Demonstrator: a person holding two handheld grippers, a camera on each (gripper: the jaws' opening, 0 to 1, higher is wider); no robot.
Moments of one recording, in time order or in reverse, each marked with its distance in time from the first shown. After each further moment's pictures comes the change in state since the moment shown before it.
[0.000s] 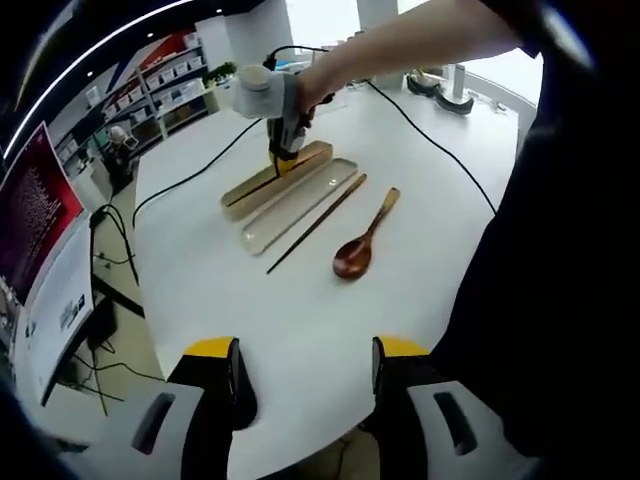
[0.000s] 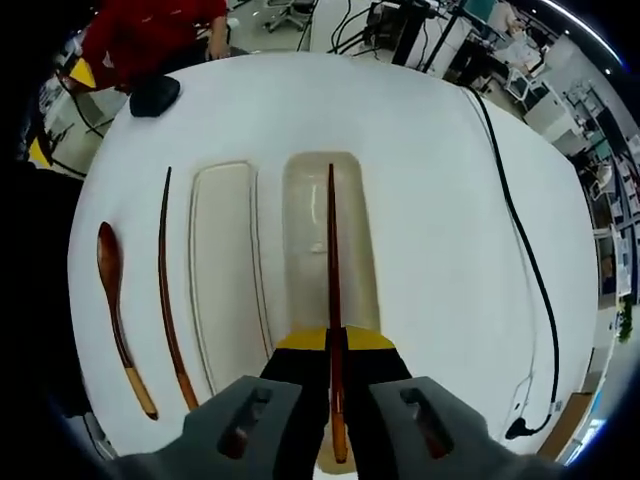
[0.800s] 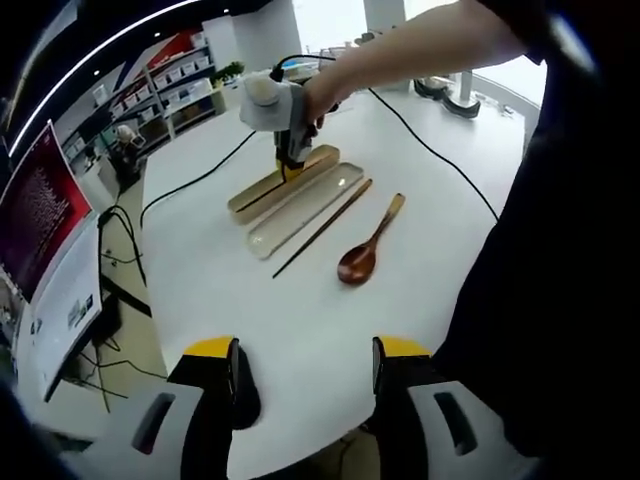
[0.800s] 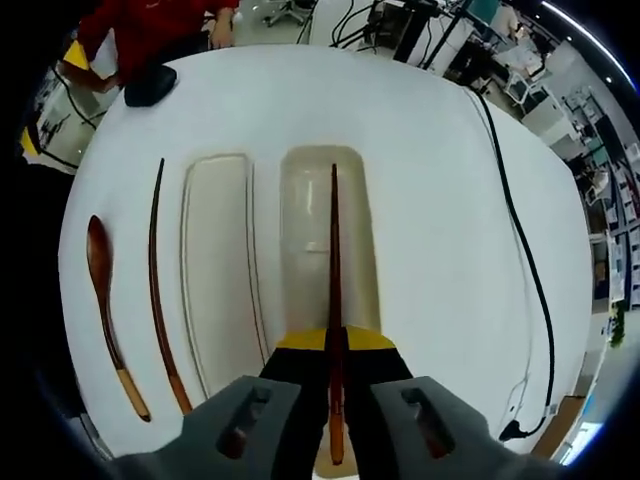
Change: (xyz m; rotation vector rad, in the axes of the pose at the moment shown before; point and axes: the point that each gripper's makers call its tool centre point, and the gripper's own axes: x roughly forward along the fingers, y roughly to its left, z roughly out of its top) left arm -0.004 0.001 0.008 -0.015 -0.008 0.025; right arm 0.005 -0.002 -0.002 -0.024 0.022 -0.024
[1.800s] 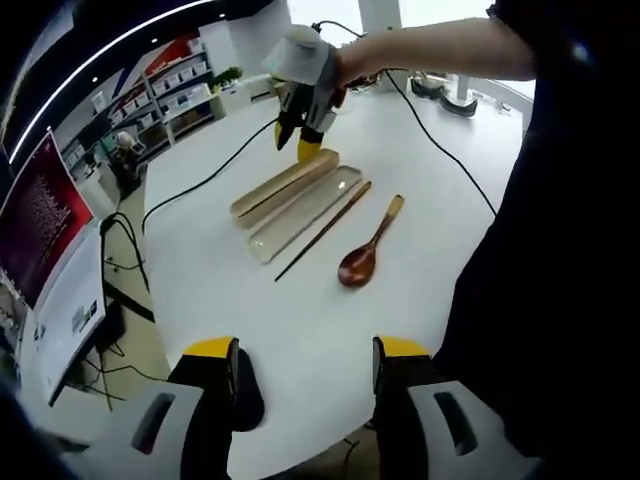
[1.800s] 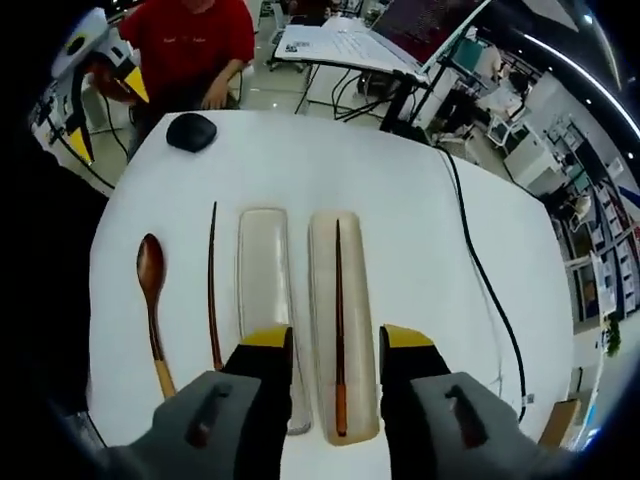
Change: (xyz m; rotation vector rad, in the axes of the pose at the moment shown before) left arm -0.004 0.002 0.001 0.019 -0.017 0.013; right arm -0.073 0.008 0.010 -0.026 -0.229 -0.077
